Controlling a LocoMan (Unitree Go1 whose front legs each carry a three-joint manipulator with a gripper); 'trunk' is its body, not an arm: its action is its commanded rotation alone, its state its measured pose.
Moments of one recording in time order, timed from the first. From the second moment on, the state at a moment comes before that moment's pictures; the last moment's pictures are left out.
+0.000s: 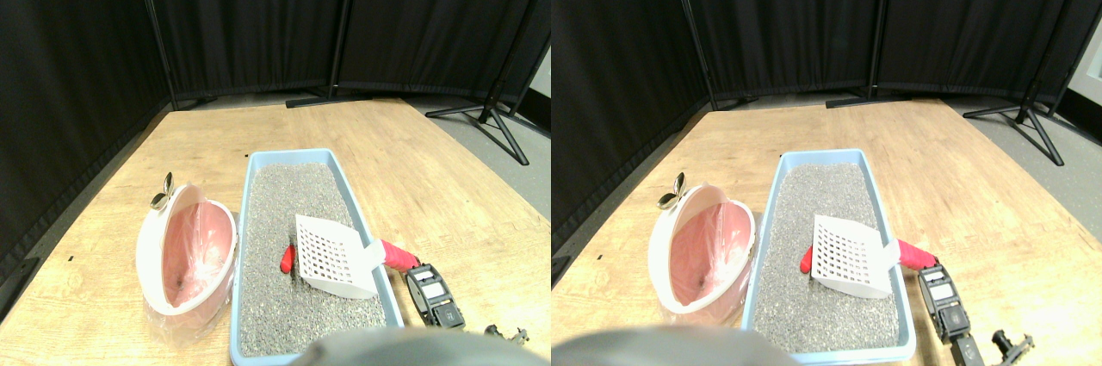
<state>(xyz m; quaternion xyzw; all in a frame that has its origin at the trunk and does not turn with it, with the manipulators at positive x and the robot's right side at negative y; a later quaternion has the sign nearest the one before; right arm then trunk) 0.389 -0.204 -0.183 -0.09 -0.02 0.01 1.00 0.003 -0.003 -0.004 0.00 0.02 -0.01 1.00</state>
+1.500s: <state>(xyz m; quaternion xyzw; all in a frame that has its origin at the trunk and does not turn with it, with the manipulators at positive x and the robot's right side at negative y) 0.421 -0.204 -0.195 0.06 0.05 0.03 1.00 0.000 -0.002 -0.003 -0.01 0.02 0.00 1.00</state>
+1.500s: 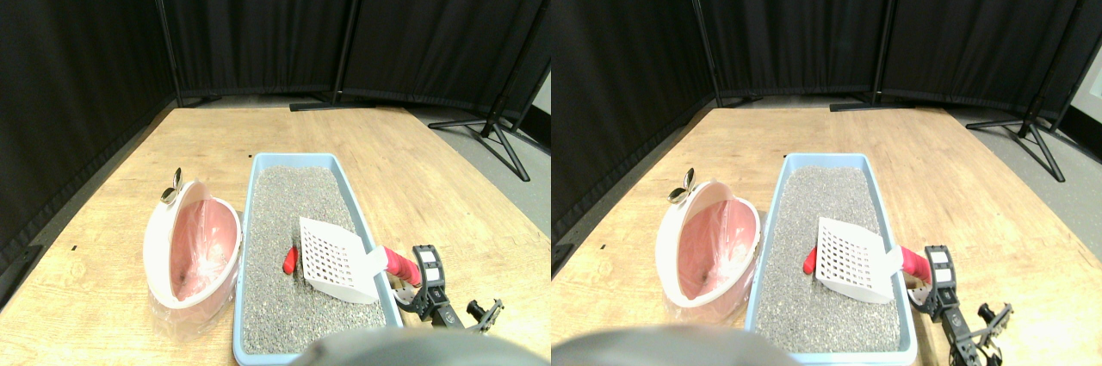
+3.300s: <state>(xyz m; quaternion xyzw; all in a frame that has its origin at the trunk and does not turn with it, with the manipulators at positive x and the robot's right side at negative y) 0.473 -0.196 -0.211 0.12 0.08 0.05 0.99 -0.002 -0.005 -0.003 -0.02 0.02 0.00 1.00</state>
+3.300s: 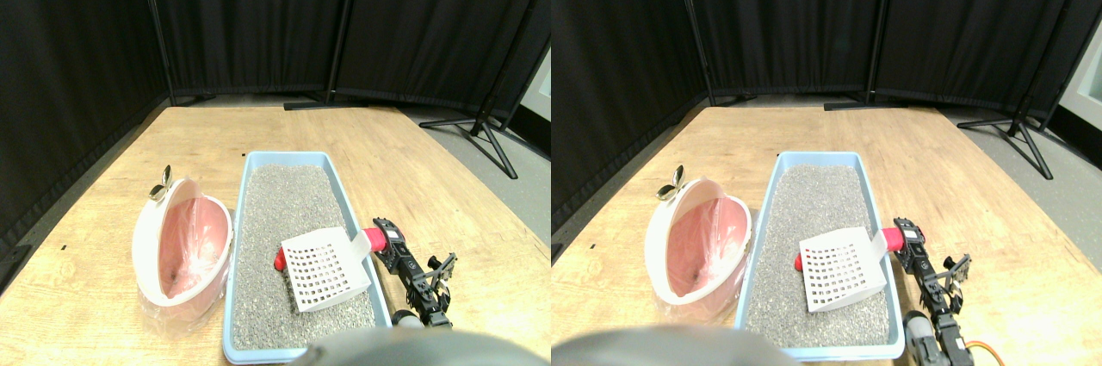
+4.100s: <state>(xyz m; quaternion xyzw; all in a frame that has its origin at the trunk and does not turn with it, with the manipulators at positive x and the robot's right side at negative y) 0.466 -0.188 -0.140 -0.01 0.01 0.16 0.99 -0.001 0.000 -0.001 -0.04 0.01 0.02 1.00</state>
